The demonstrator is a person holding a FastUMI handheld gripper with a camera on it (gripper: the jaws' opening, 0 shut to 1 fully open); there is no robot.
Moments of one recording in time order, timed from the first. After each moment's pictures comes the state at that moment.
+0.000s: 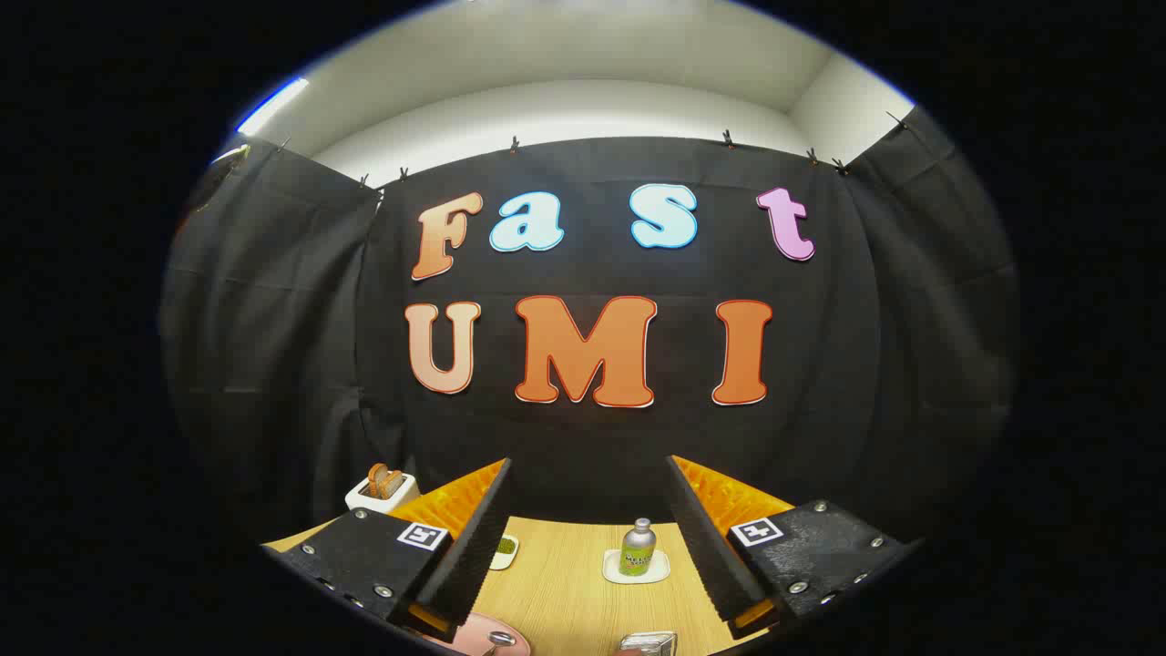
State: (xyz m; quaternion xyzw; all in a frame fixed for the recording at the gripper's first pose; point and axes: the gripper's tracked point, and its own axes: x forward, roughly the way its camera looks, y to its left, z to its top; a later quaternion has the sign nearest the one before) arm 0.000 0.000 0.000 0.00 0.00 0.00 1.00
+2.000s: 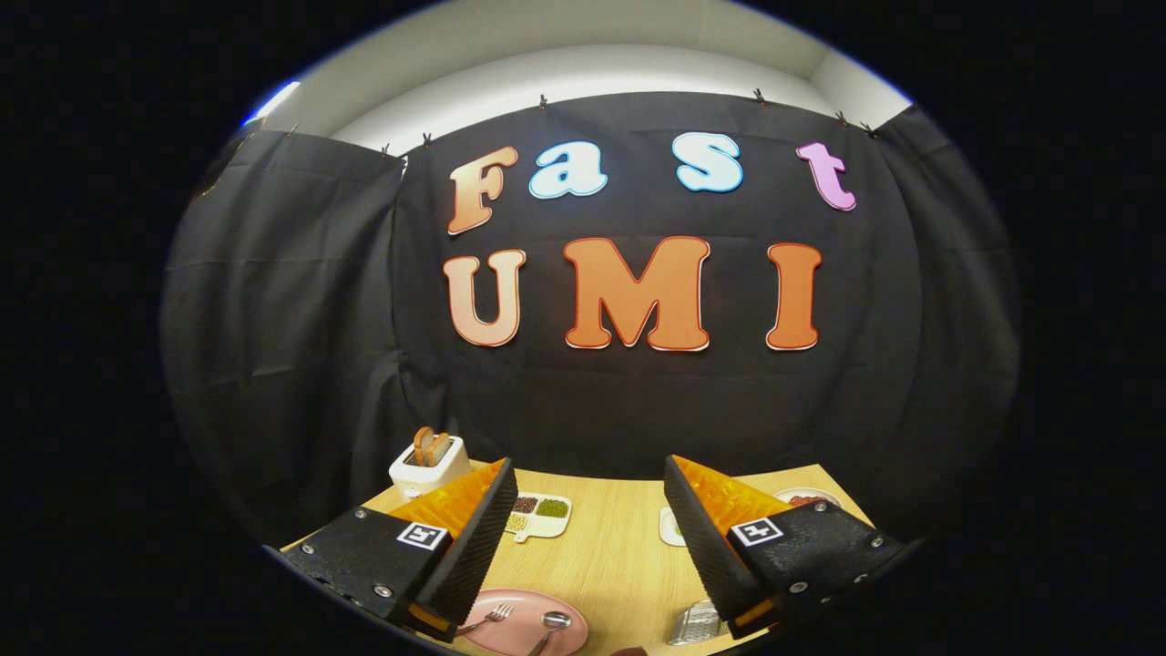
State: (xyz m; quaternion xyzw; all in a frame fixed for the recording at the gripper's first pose) arm -0.002 0.082 -0.063 0.02 0.09 0.05 0.99
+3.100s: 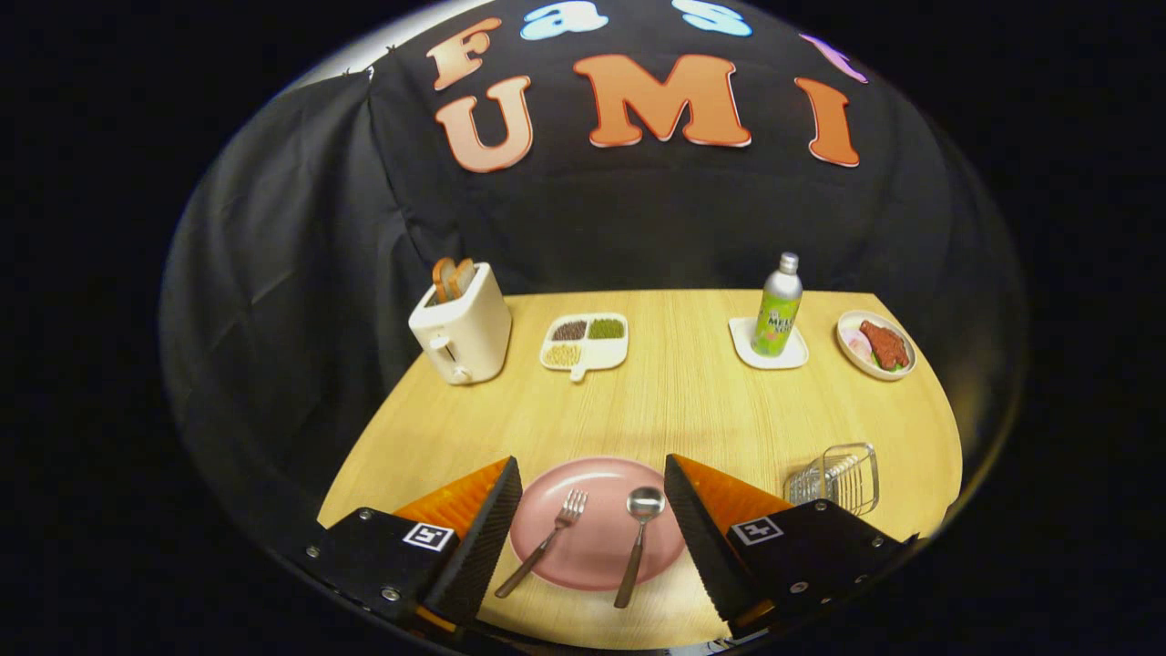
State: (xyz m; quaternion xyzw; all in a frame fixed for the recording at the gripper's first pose) arm -0.064 0.164 -0.276 0.04 0.39 0.07 0.92
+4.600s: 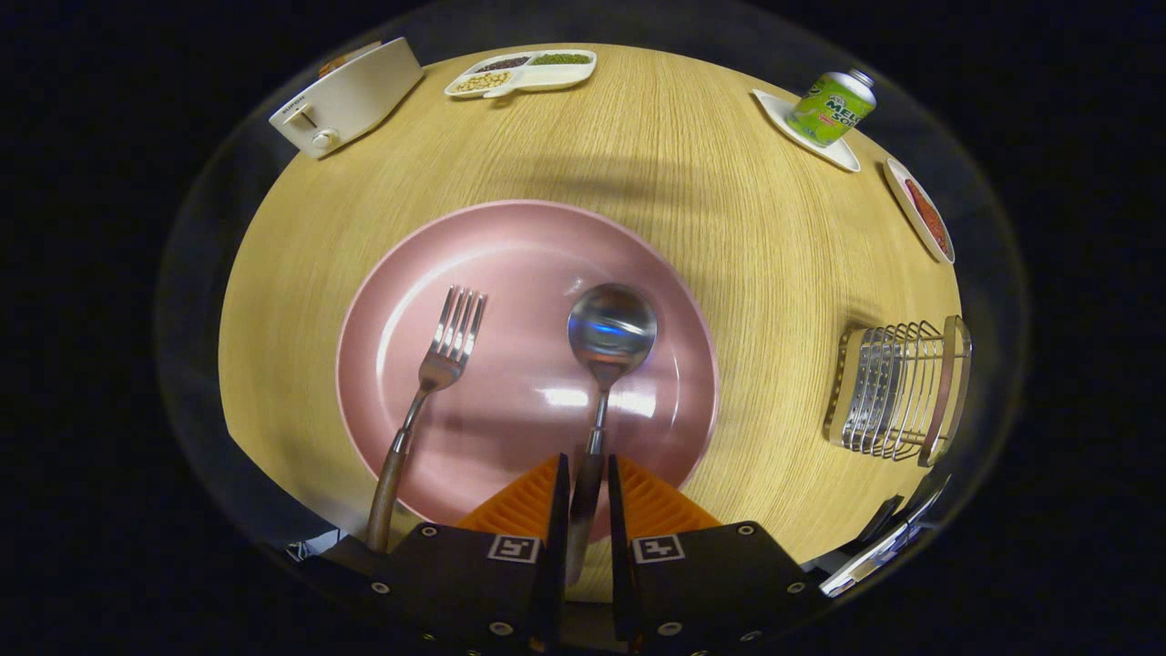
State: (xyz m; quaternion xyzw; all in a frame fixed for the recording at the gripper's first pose) arm -0.122 0.139 -0.437 -0.05 0.70 0.03 0.71
